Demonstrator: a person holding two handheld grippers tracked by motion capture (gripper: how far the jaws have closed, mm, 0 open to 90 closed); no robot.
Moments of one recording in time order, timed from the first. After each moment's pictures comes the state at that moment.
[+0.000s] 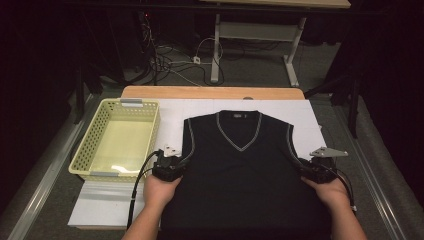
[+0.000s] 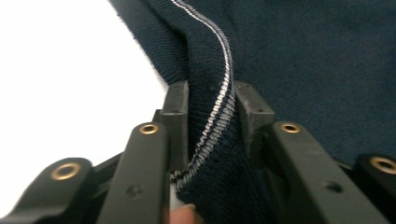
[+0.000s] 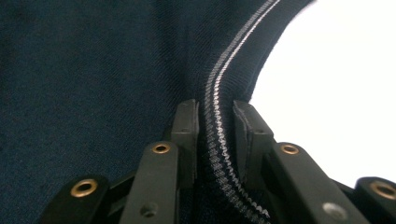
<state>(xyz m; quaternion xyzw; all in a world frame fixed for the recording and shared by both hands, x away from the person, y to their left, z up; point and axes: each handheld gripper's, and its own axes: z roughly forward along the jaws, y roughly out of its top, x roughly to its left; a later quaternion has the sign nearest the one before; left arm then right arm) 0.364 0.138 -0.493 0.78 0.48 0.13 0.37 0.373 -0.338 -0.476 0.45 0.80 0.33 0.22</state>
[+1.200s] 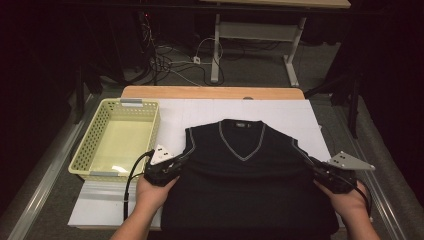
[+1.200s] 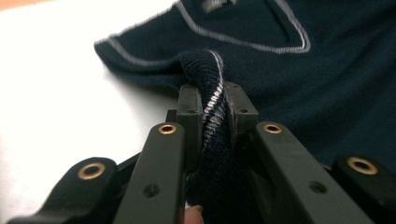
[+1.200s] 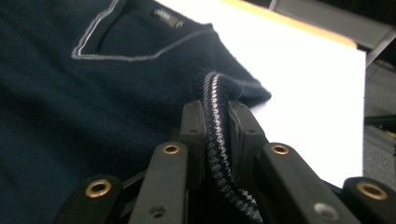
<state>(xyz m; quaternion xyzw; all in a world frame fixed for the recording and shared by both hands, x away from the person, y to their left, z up) 0.322 0.149 -0.444 0.78 0.39 0.18 0.46 0.319 -0.344 -0.425 0.39 0.78 0.39 0.30</state>
